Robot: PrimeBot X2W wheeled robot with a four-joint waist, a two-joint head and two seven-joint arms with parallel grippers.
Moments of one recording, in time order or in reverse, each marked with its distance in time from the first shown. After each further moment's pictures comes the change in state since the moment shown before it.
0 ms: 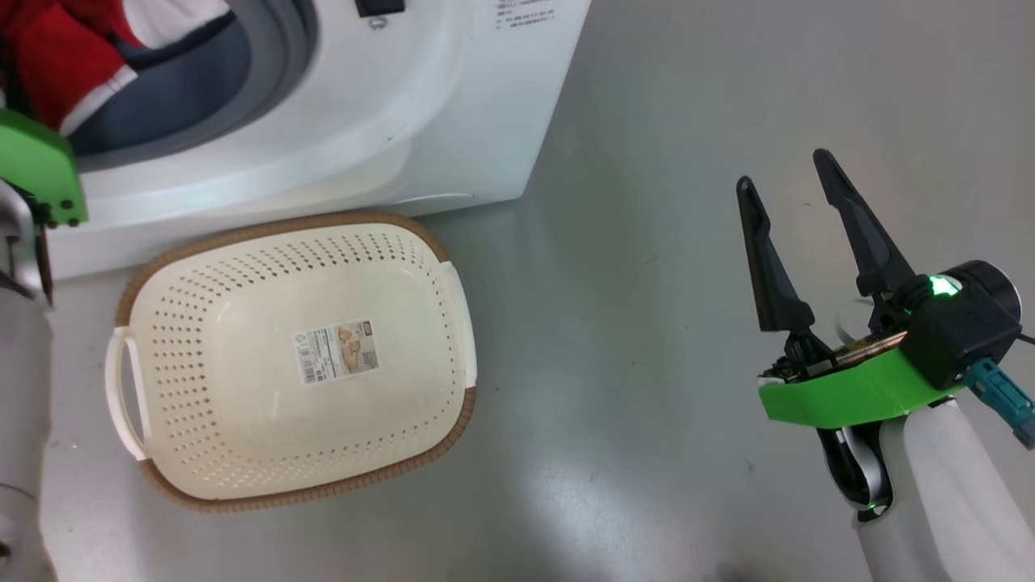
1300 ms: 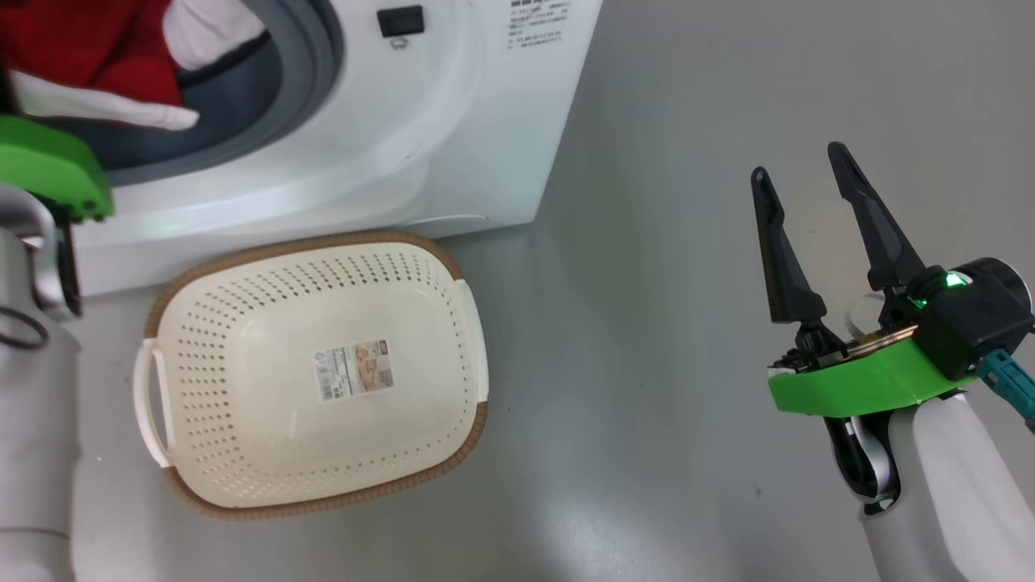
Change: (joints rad) left arm 0.122 -0.005 0.004 -0.265 -0.109 -0.030 -0.019; right arm -0.015 0.000 -0.019 0.016 0.015 0.000 0.000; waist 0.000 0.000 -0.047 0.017
